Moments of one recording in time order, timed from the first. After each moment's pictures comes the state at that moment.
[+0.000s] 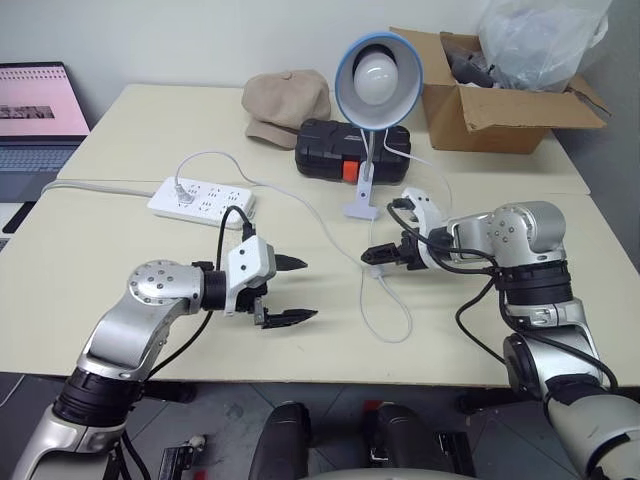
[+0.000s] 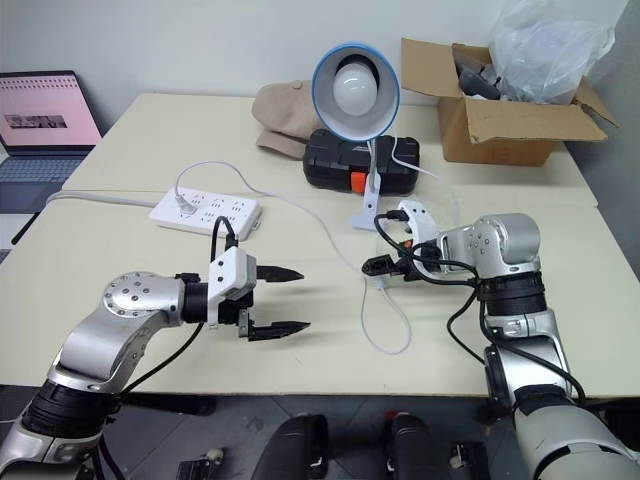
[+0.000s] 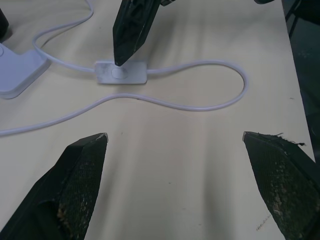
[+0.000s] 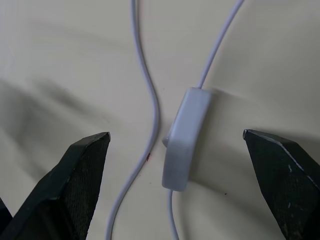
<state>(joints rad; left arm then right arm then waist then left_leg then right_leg) -0.30 0.76 -0.12 -0.24 -0.35 0.38 -1.10 -0.90 -0.34 0.00 0.25 0.56 1.51 0.39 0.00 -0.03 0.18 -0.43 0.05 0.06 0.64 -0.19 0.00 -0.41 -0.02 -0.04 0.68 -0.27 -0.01</state>
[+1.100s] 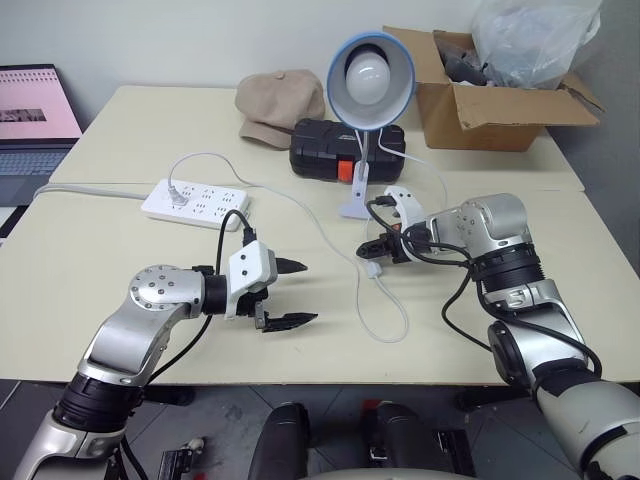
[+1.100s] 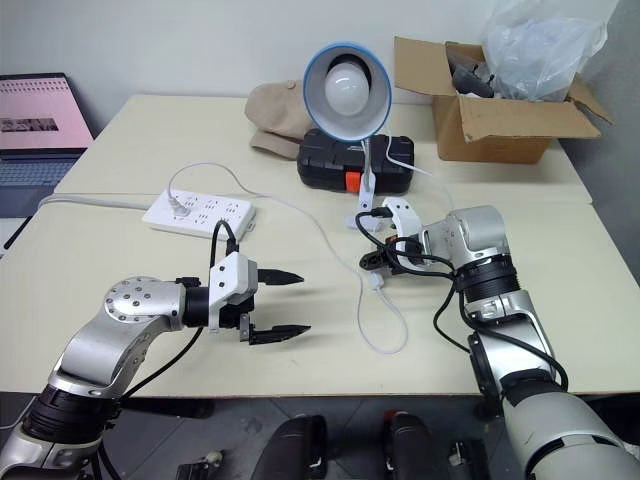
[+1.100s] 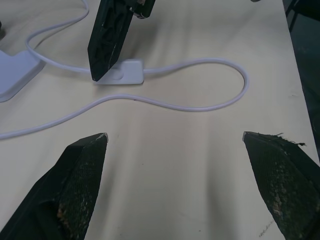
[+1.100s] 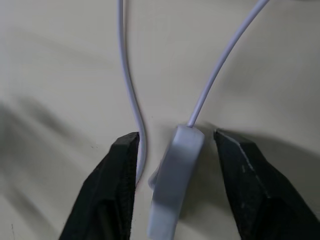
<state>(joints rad) -0.28 0.76 -0.12 -0.24 -0.34 0.36 -1.10 -0.99 -0.28 0.09 0.44 0.42 1.36 0.49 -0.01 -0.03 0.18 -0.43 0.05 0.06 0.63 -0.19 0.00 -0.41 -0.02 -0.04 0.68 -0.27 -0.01</state>
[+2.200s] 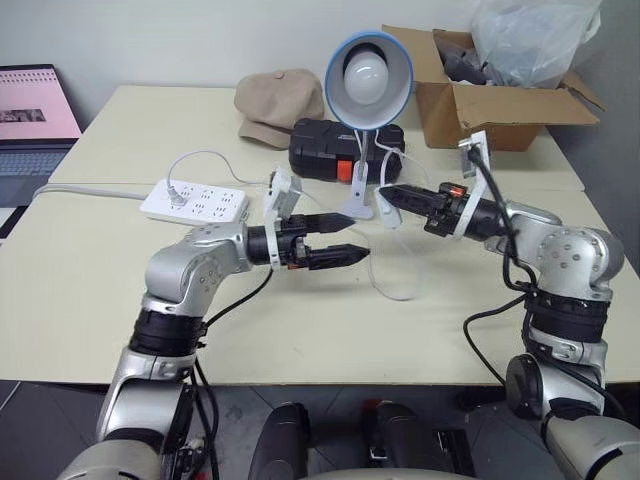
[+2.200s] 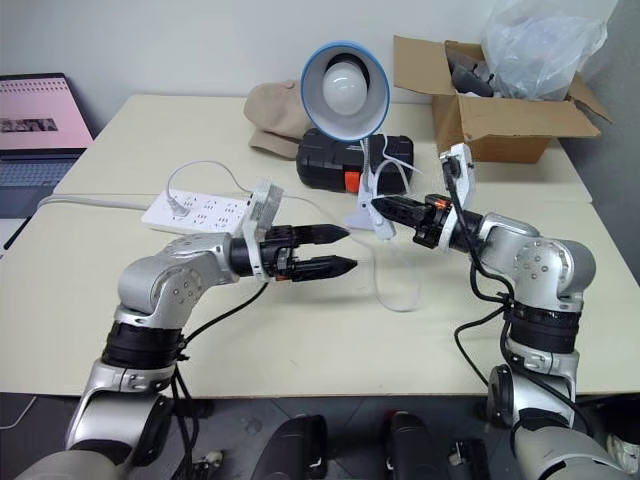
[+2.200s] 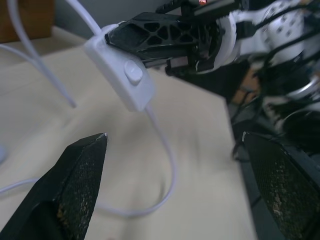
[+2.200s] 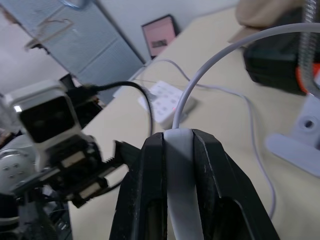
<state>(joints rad) -0.67 0.44 -0.06 0.01 -0.70 0.81 -1.07 -0.73 -0.31 -0.31 -0.15 0.79 1.24 0.61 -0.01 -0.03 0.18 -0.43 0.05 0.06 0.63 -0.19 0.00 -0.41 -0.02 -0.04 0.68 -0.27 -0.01</state>
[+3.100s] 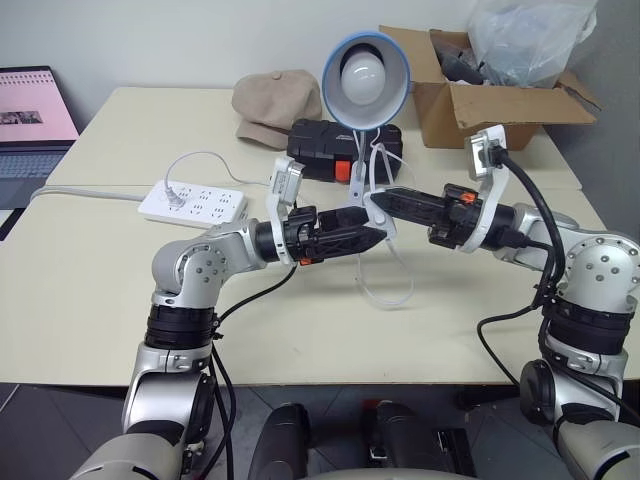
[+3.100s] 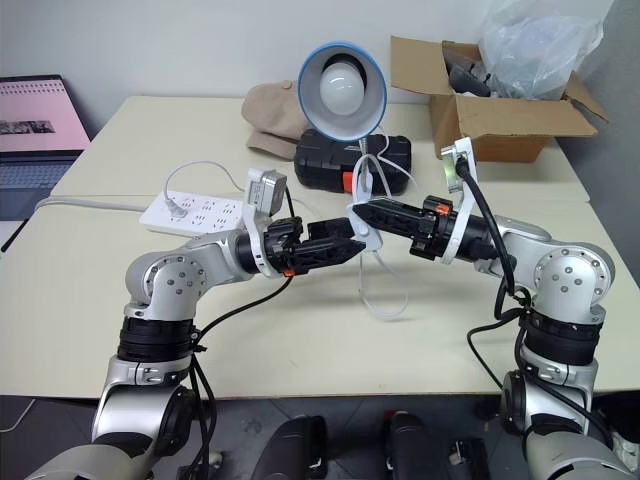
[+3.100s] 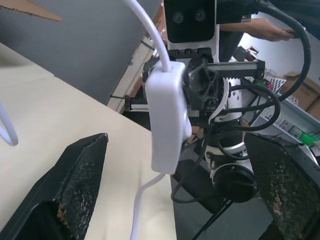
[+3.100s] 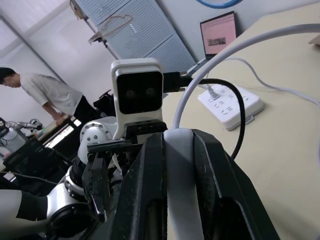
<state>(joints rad) -0.68 0.36 0.03 -0.01 -0.86 0.97 -1.02 -0.70 -0.38 -0.29 -0.23 1.10 1.30 0.55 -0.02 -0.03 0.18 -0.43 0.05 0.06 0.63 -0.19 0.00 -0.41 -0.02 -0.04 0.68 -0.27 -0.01</state>
